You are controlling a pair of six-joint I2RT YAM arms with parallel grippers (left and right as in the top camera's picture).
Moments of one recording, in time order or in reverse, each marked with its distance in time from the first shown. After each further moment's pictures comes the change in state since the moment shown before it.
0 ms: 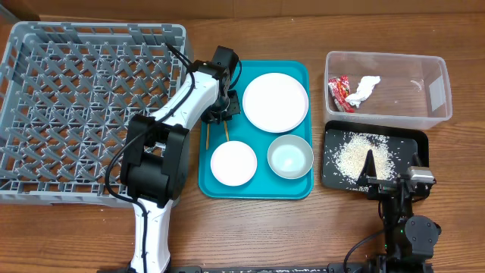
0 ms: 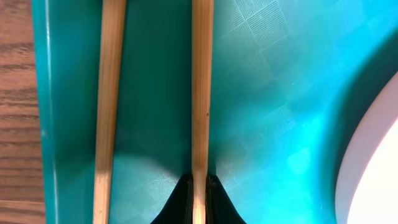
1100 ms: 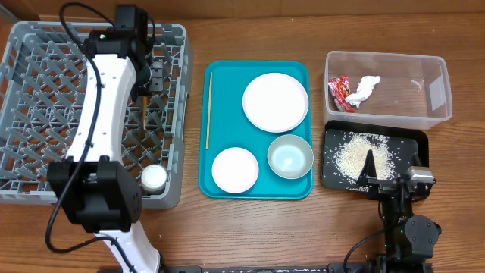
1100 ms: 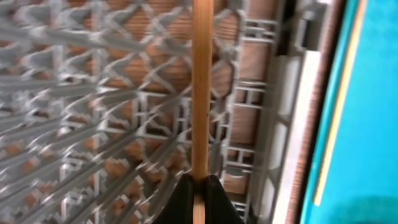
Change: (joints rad) left arm 0.327 -0.274 0.170 -0.298 -0.161 0.505; right arm 0.000 0.000 0.000 0.000 0.000 0.000
